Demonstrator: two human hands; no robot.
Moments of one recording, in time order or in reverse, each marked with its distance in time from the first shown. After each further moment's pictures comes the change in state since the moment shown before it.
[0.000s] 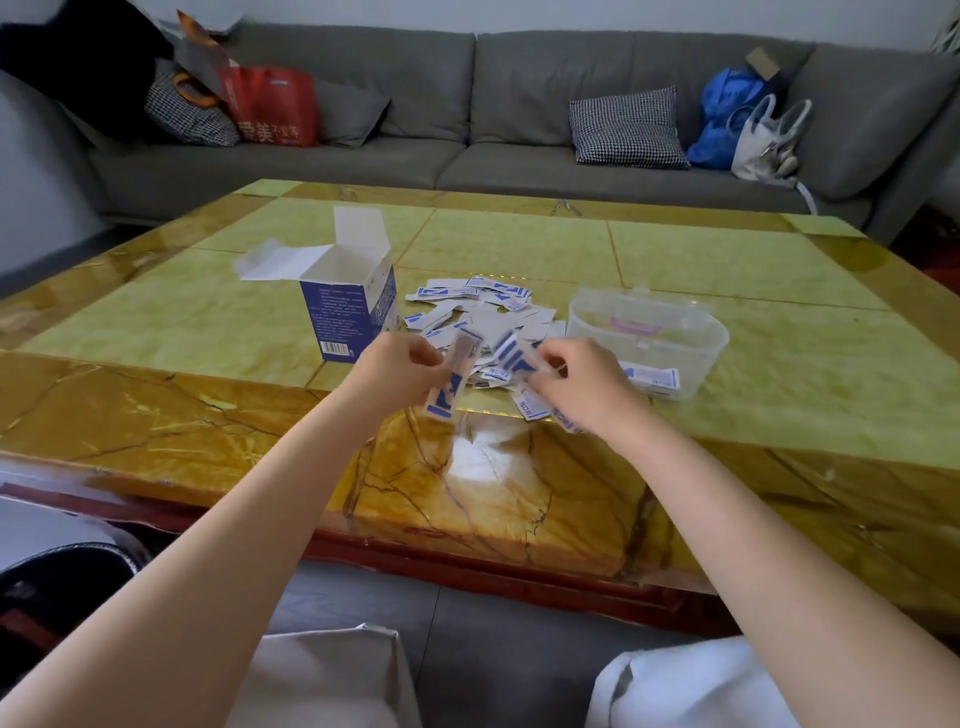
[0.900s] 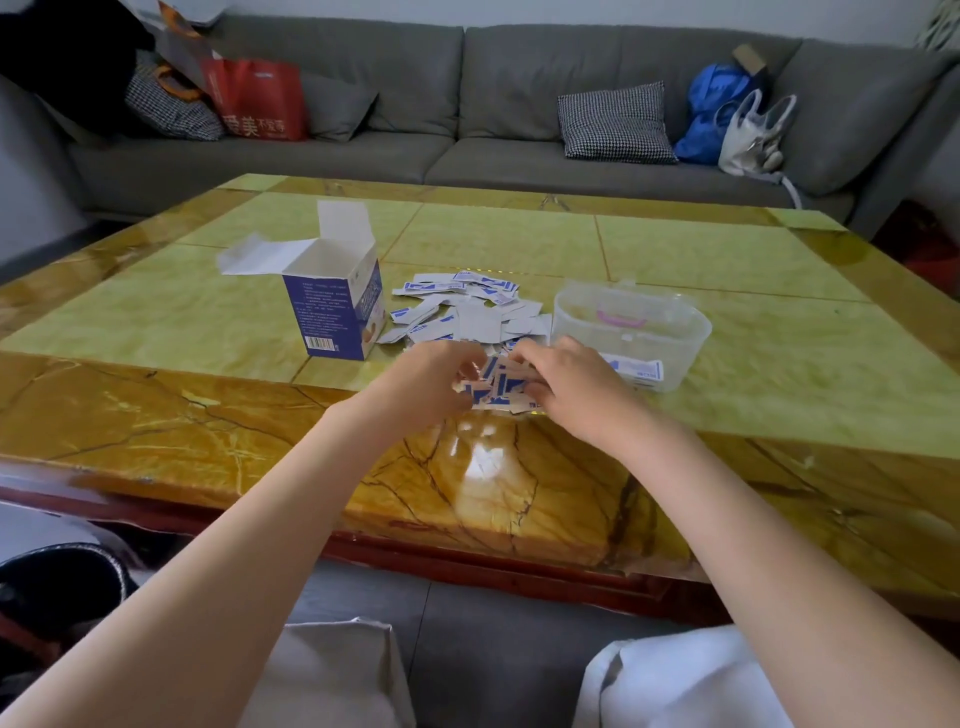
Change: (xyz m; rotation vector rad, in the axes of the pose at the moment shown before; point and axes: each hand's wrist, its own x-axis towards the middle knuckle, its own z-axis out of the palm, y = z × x) left_hand -0.007 0.015 0.021 0.531 -0.182 0.406; right_hand -0.010 0.005 -0.008 -0.474 -0.082 -0.241
